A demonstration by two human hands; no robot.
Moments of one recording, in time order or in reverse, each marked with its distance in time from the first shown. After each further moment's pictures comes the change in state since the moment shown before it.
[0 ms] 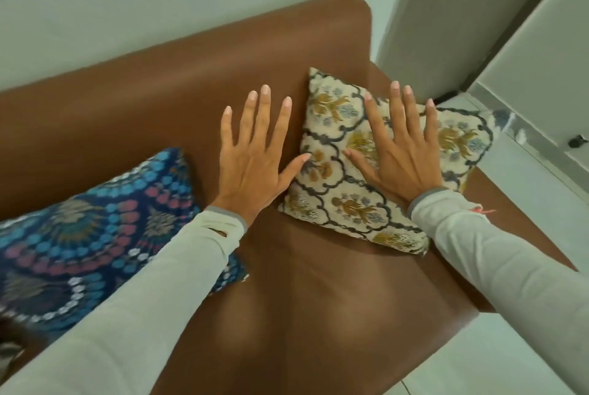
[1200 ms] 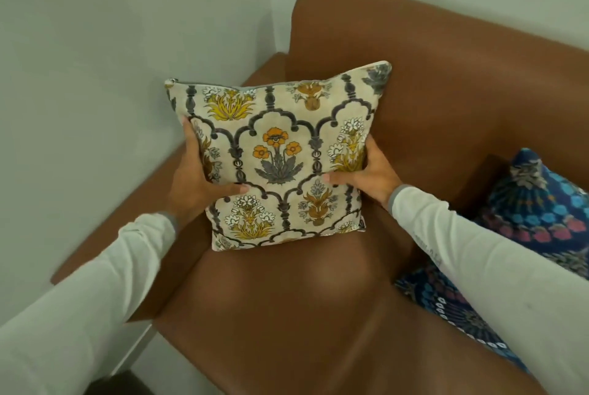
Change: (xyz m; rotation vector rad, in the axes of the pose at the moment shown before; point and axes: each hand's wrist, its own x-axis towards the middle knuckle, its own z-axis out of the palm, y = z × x) left_hand -0.642 -0.460 -0.203 -0.702 0.165 -1.531; right_hand -0.053 -0.767 -0.080 1.367 -1.240 -0.359
